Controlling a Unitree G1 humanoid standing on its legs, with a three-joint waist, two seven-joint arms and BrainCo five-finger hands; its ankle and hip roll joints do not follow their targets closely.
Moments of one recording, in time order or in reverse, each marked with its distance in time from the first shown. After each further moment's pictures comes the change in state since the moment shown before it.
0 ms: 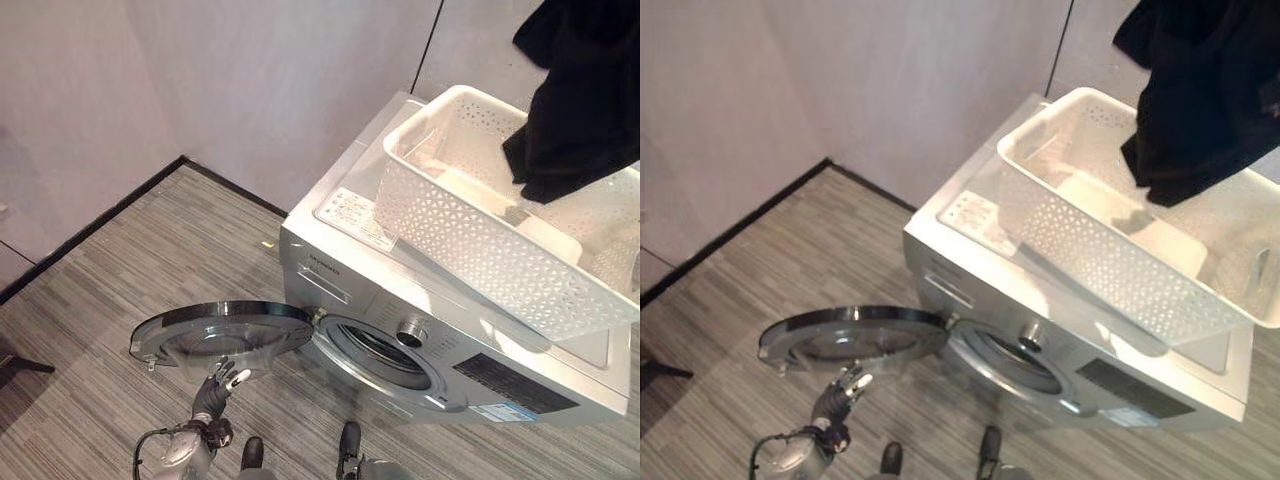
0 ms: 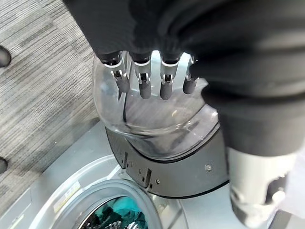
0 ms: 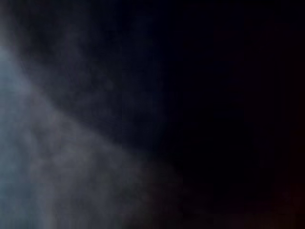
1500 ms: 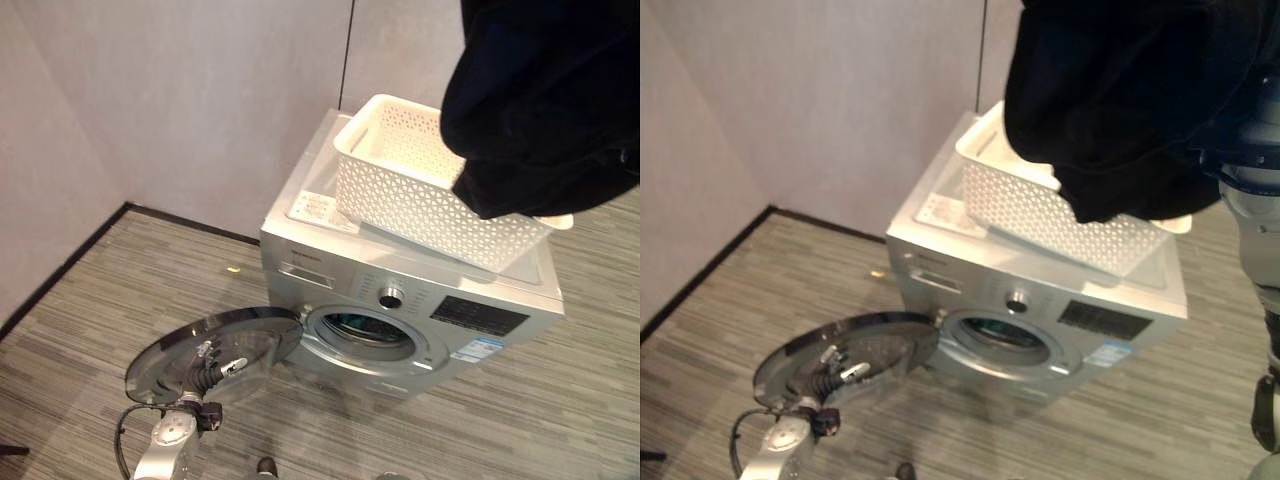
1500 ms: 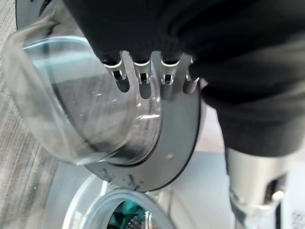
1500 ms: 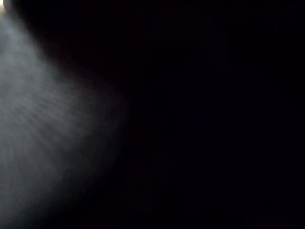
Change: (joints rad) left arm -0.060 0.090 0.000 -0.057 0.261 -0.006 0.116; right arm 0.391 0.250 -0.402 -0.698 -0.237 -0.096 -0.119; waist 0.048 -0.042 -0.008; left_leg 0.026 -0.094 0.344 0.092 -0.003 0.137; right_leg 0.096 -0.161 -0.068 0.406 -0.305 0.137
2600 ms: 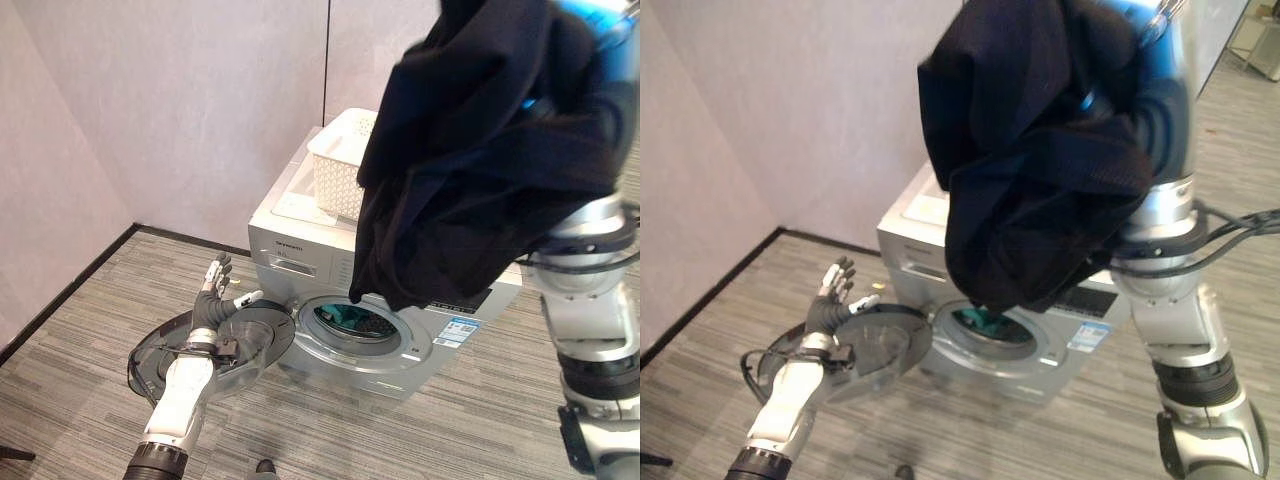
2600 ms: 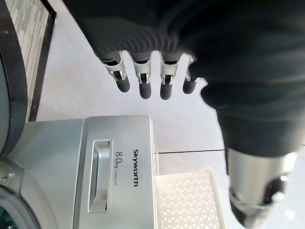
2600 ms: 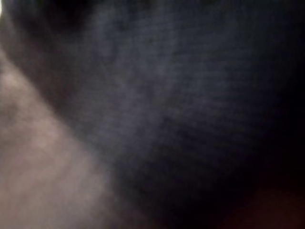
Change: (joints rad) left arm -0.124 -0.057 0.031 -0.355 0.081 -0.017 0.101; right arm 0.315 0.421 0.105 -0.163 0.319 -0.077 0.199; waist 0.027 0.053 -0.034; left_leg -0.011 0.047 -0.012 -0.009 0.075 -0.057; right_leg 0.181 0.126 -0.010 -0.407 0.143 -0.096
